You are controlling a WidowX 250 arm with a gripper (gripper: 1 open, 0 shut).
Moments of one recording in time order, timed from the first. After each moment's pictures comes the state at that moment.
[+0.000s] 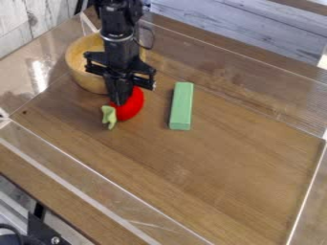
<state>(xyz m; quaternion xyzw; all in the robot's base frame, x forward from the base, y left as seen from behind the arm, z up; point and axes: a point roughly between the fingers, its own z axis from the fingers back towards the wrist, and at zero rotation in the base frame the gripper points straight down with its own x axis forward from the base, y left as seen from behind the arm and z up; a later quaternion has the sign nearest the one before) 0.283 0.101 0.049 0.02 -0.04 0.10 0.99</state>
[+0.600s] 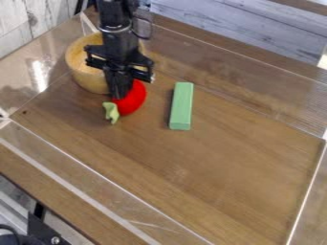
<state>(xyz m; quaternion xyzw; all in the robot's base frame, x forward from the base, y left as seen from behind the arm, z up) 0.284 0.123 0.052 0.01 -0.04 0.12 0.99</state>
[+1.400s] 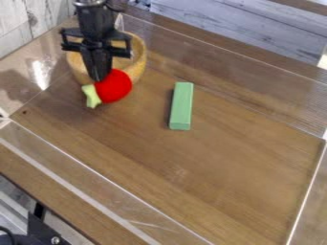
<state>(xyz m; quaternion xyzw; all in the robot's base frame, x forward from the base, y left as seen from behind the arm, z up) 0.275 0.147 0.078 -0.01 -0.01 0.18 0.98</state>
